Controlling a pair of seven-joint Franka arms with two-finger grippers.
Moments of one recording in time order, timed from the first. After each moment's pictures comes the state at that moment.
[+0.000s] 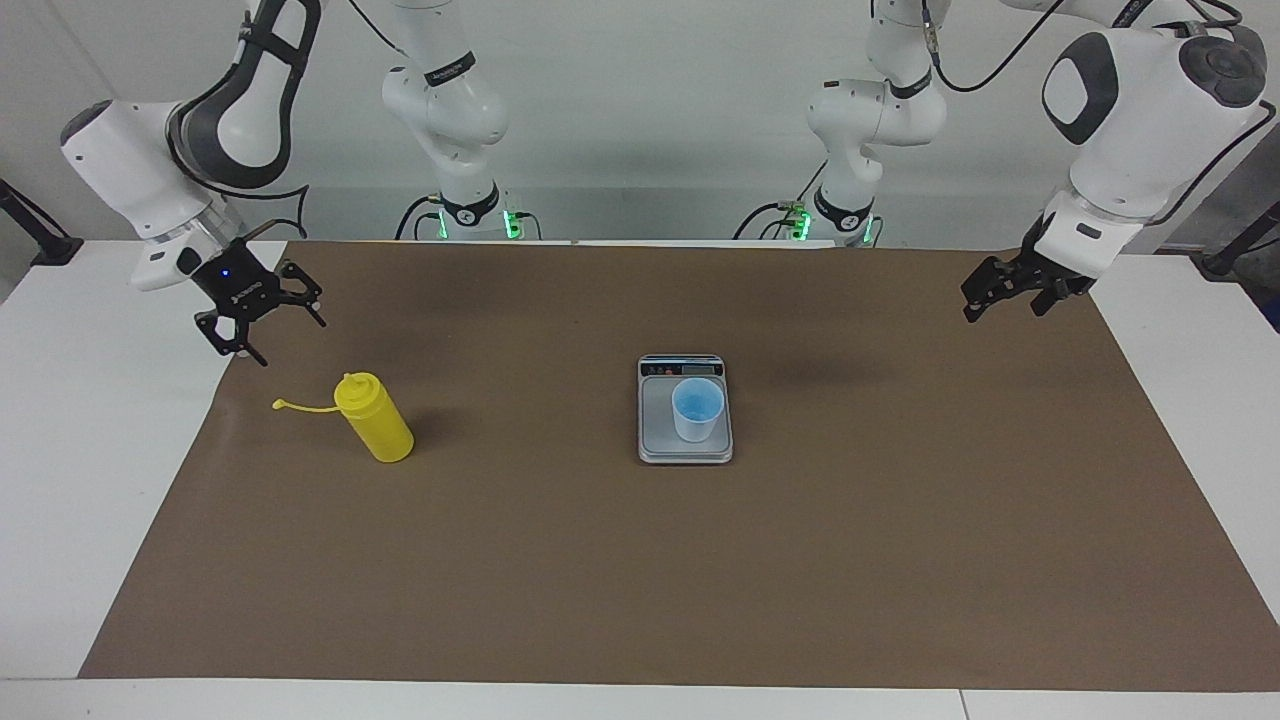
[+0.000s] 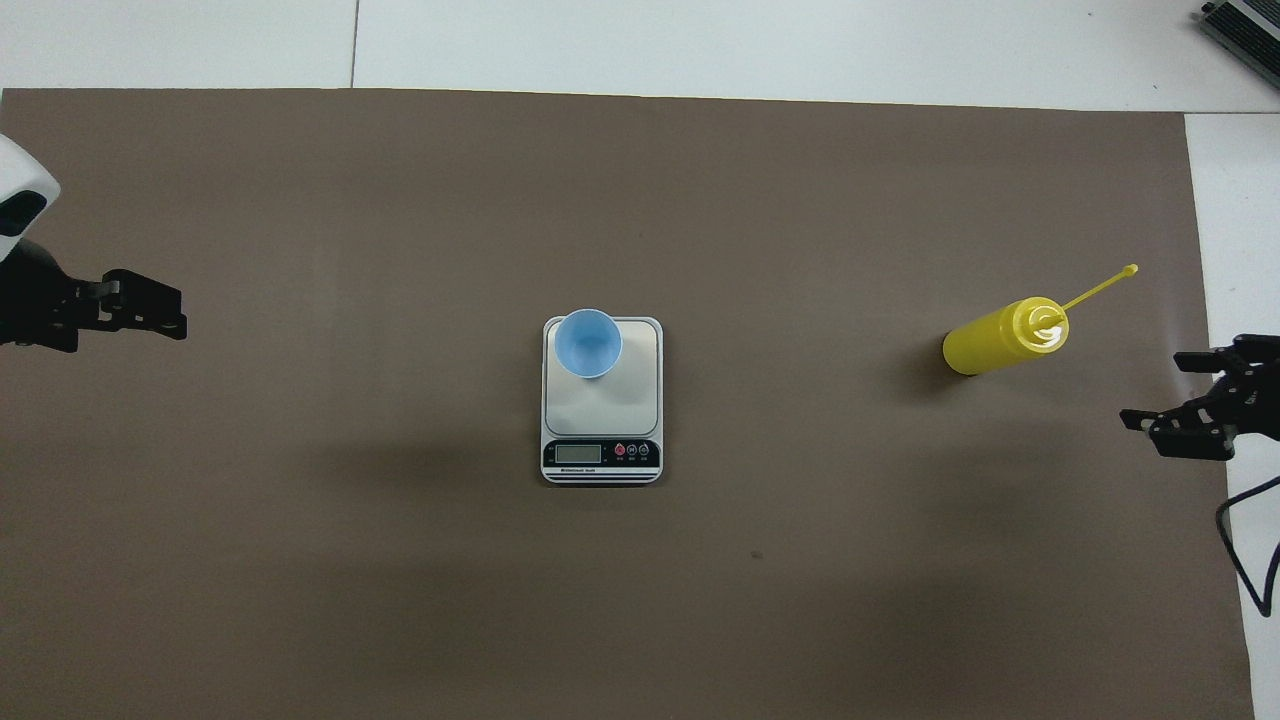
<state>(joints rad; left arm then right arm) -0.22 0.02 0.19 -1.67 -0.02 1.64 -0.09 -0.39 -0.12 0.04 -2.15 0.36 2.07 -1.15</state>
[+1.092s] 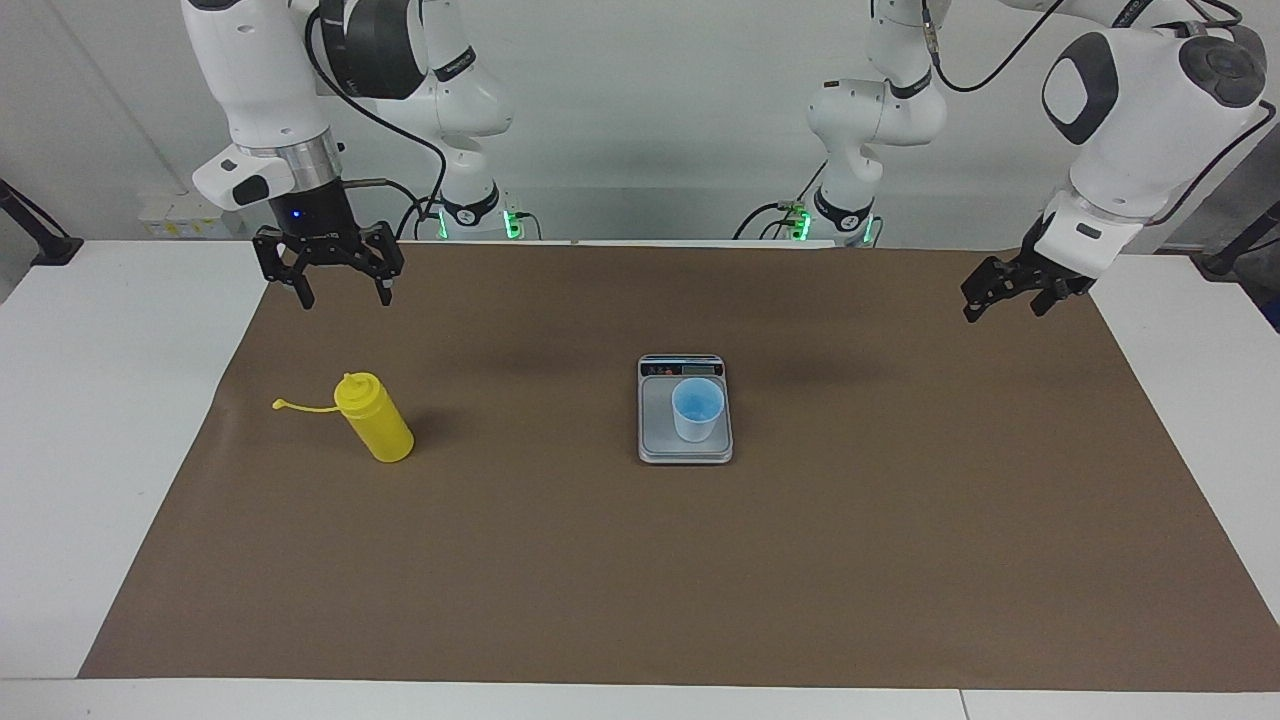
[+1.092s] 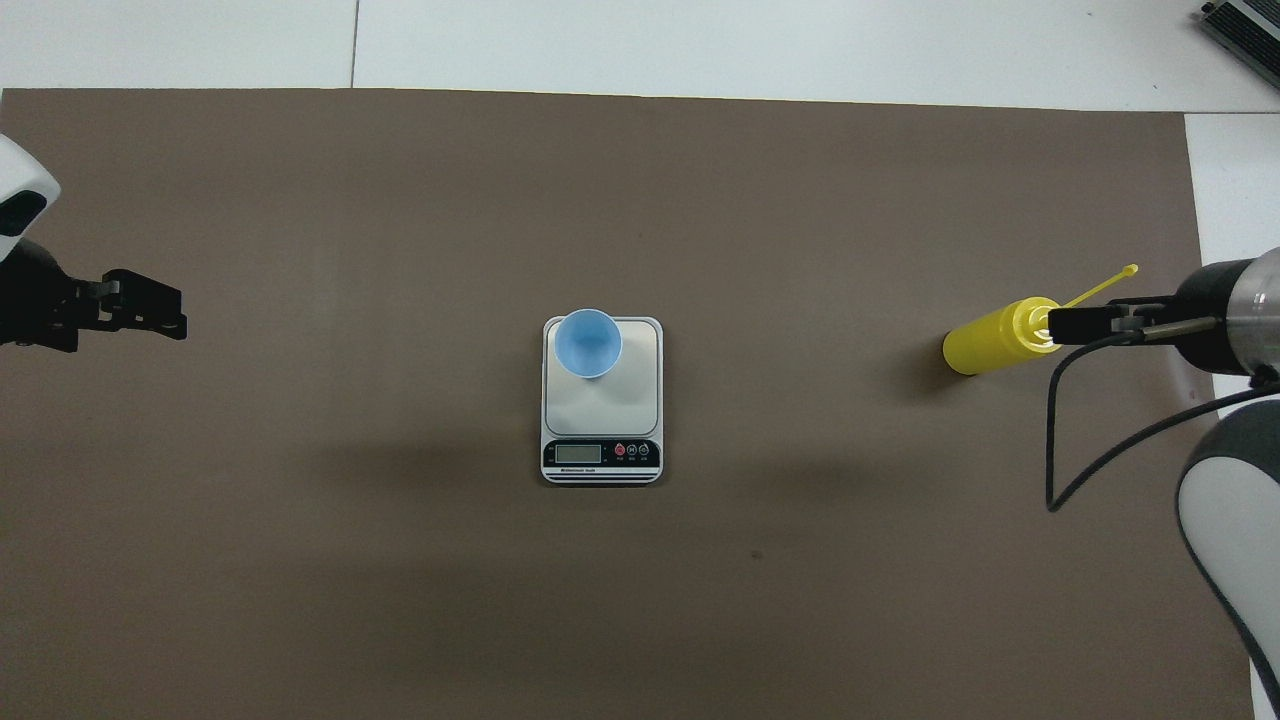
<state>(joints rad) -0.22 0.02 0.19 -1.67 -0.02 1.64 -0.09 -0.03 -0.13 0.05 -1.85 -0.04 1.91 -0.02</state>
